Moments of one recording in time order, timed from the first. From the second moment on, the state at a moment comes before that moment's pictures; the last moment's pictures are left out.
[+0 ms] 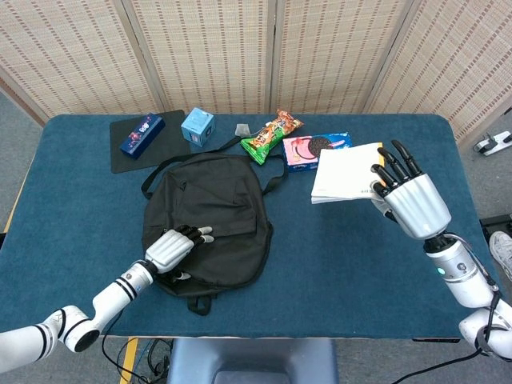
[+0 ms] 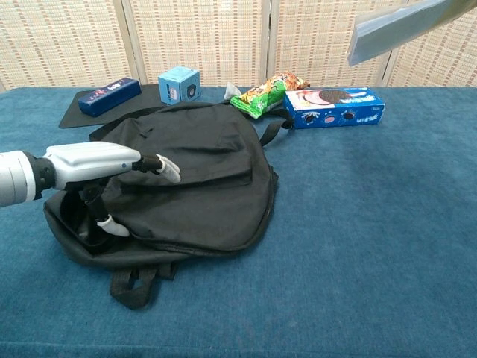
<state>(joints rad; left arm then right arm) -0.75 -1.48 -0.06 -1.34 1.50 0.81 -0.02 0.55 -1.17 0.16 -1.34 -1.69 1.51 -0.15</state>
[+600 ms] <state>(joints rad) -0.71 -1.58 -0.09 -1.21 1.51 0.99 -0.20 0.54 -1.18 0.18 -1.33 -1.68 1.53 -0.13</state>
